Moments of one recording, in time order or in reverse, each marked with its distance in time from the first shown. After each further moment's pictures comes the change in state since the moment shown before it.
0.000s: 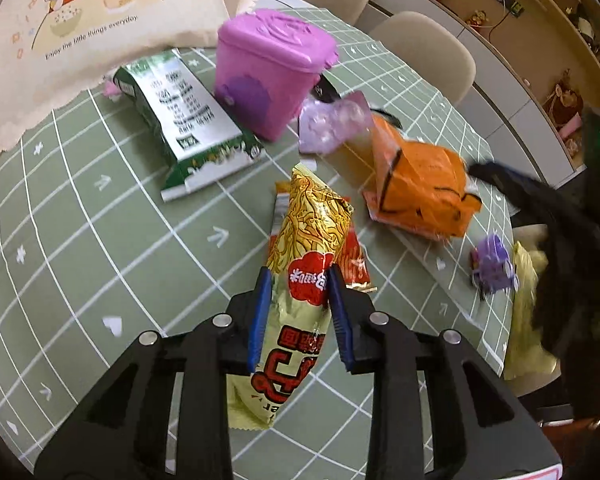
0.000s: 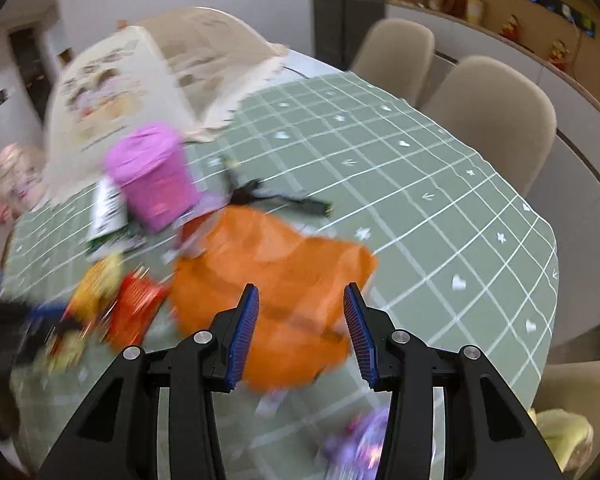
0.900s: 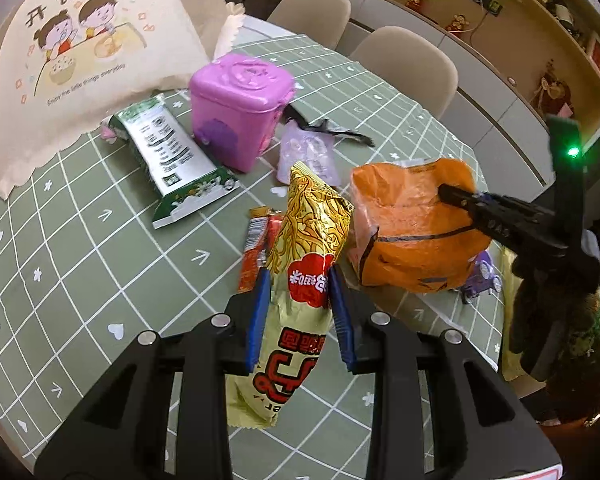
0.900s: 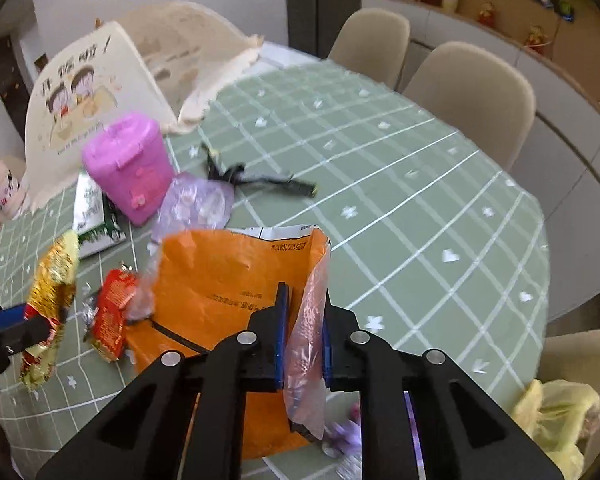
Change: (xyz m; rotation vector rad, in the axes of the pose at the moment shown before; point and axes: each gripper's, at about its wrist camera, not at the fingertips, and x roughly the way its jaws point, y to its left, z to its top) left arm -0.030 -0.032 0.000 0.073 -0.093 0.015; right arm -0.033 0.003 -0.027 0.042 -0.036 -0.032
